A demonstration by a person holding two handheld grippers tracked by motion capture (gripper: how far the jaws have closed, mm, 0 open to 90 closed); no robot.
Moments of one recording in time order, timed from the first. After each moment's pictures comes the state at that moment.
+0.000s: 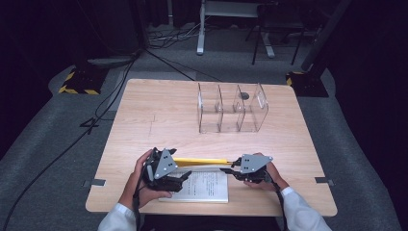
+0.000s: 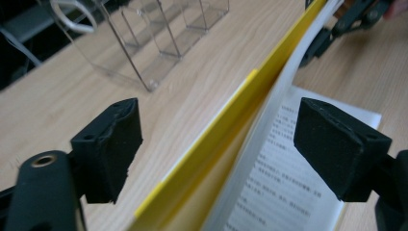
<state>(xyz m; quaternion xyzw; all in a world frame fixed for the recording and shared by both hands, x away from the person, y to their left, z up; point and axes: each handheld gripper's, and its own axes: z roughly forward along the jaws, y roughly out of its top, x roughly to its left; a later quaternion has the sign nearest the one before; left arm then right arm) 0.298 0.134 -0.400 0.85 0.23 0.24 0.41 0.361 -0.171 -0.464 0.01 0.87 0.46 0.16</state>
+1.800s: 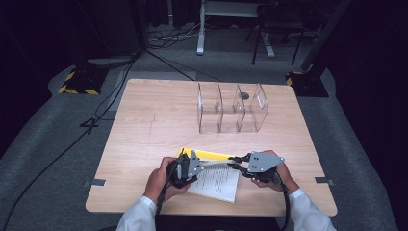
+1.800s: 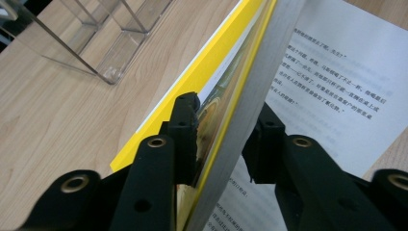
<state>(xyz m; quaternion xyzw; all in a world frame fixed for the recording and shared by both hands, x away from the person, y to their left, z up) 0.320 0.085 -0.438 0.89 0.20 0.24 0.33 0.345 -0.184 -0.421 0.03 0.86 0.45 0.22</state>
